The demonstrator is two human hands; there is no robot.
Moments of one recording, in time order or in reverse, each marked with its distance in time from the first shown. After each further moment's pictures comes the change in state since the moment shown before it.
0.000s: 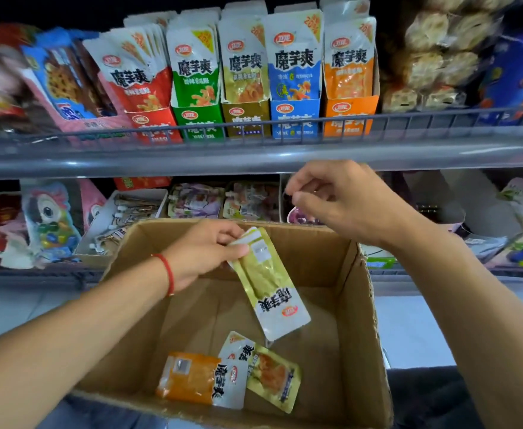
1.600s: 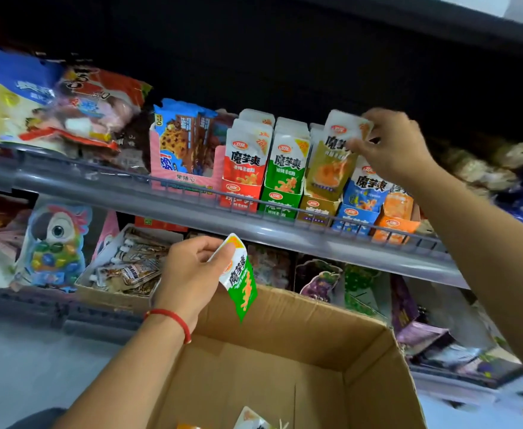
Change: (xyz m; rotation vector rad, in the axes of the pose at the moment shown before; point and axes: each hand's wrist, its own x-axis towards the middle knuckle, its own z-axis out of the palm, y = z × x) left_hand -0.038 -0.007 -0.101 -0.508 0.600 0.220; right_hand 0.184 -0.101 -0.064 -0.474 0.397 0.078
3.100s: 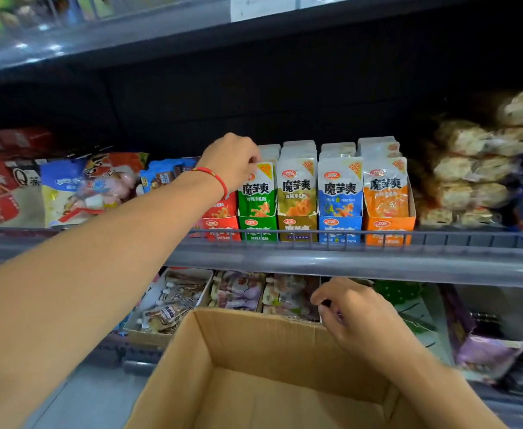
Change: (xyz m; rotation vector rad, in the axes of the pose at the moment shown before) left_hand 0.124 0.176 0.119 1.450 -0.131 0.771; right_hand -0.197 0.065 0.077 0.170 -0.318 -0.159
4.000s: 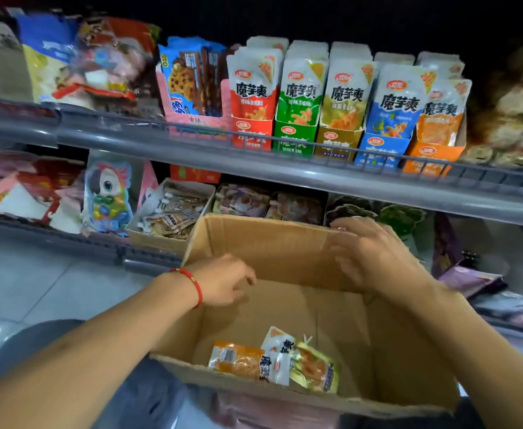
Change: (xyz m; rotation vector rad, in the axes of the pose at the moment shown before) left_hand -0.275 -0.004 0.135 -0.249 -0.858 0.107; right_hand -0.019 0.000 0.028 -0.357 -0.194 -0.146
